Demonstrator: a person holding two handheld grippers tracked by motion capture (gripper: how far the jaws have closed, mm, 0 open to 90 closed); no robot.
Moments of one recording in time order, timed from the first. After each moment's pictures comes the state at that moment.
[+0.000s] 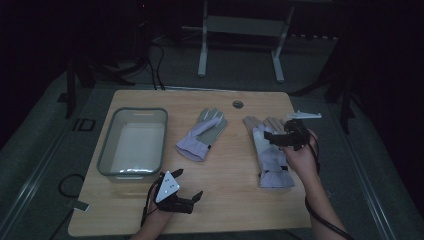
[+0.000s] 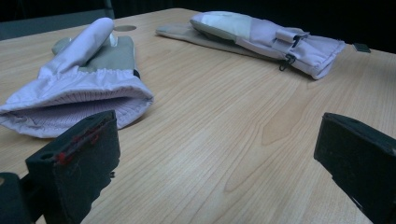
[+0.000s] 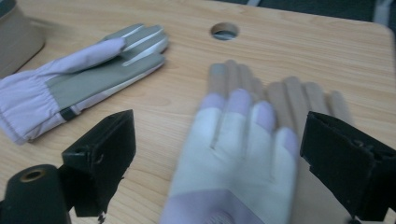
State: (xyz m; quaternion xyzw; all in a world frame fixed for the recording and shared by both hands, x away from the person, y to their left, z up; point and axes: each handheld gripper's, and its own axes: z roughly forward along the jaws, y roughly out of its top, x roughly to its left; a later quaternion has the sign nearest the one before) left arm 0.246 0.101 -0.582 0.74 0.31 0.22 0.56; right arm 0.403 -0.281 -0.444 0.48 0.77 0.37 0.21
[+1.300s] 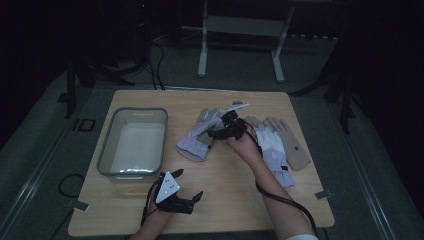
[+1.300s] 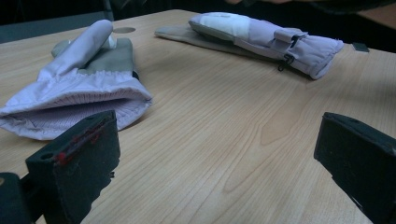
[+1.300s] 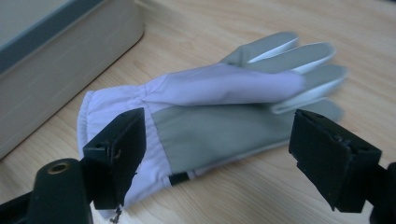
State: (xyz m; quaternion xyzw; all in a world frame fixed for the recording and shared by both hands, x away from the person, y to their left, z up) left arm 0.245 0.101 -0.582 0.74 0.30 0.22 0.56; right arm 0.455 -0.115 -0.487 0.38 0.84 0.36 0.12
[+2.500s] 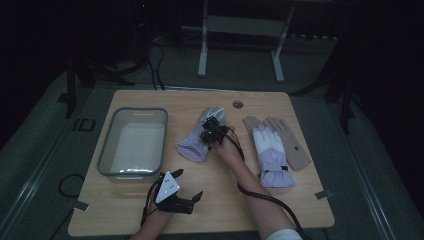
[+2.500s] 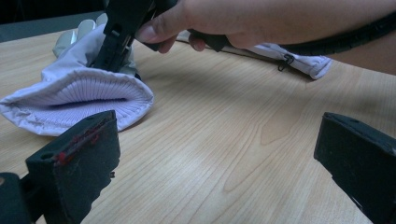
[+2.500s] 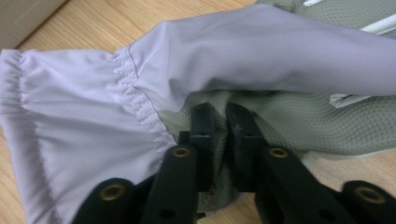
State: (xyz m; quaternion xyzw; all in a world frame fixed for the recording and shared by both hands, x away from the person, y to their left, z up) left arm 0.245 0.101 -0.582 0.74 0.31 0.22 0.56; right arm 0.475 -0.067 -0.539 0.39 0.88 0.26 0.10
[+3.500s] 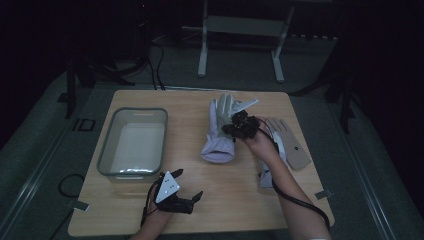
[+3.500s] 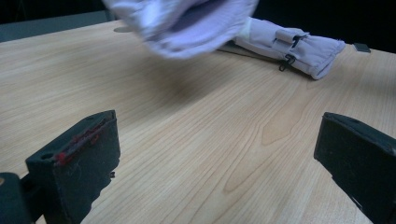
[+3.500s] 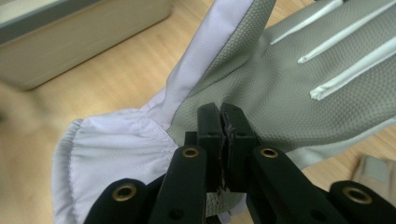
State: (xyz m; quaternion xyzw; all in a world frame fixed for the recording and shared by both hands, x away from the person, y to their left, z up) left arm 0.245 0.101 -0.582 0.74 0.31 0.22 0.56; right arm 0.427 -0.148 -0.440 0.26 0.90 0.33 0.14
